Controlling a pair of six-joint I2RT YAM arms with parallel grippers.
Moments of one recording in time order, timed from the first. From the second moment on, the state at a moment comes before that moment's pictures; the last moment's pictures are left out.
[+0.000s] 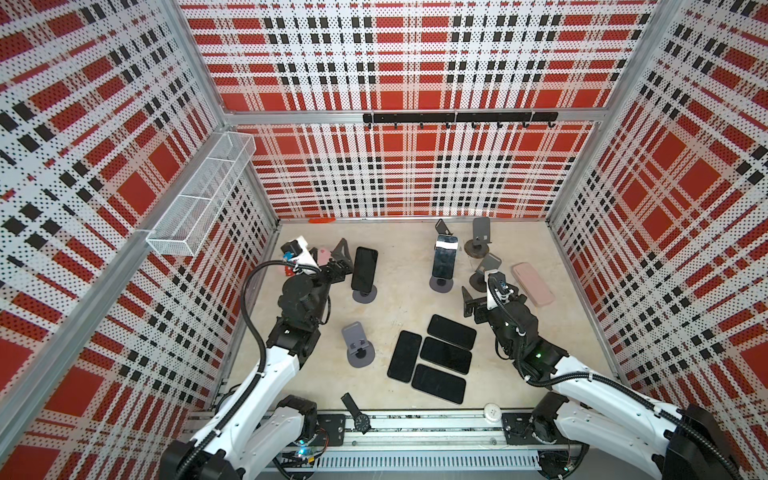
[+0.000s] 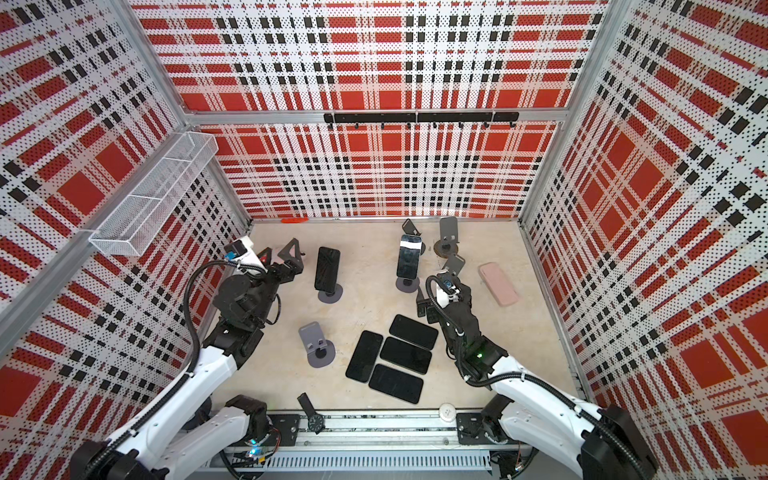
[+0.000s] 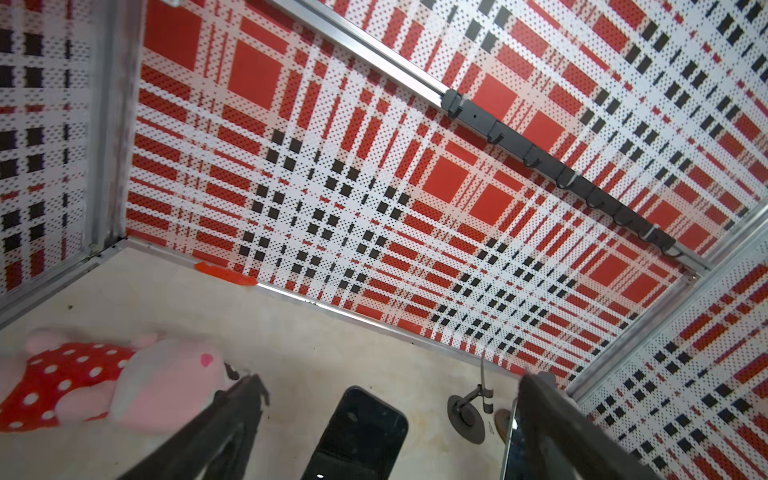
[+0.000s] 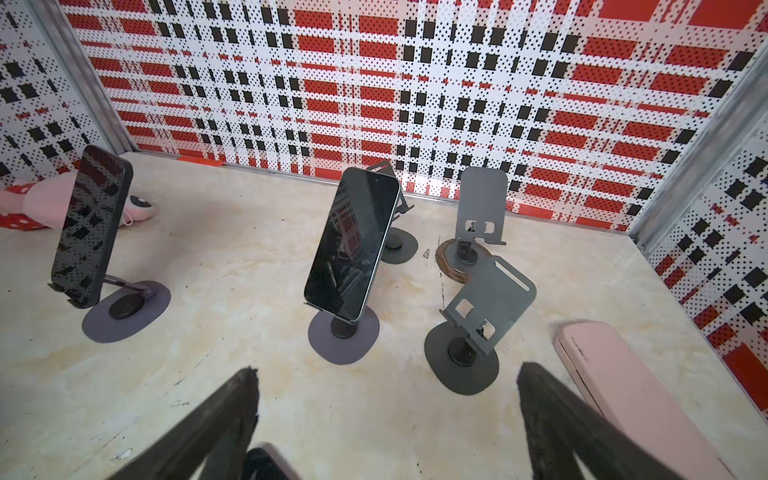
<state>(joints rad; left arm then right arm) -0.32 0.97 0.70 0.32 -0.21 -0.43 0.69 0.92 0.41 0.32 0.49 0.05</state>
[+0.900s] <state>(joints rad) -0.35 1.68 1.33 -0.30 -0.16 -0.20 0.69 1.02 0.39 0.47 0.42 0.05</state>
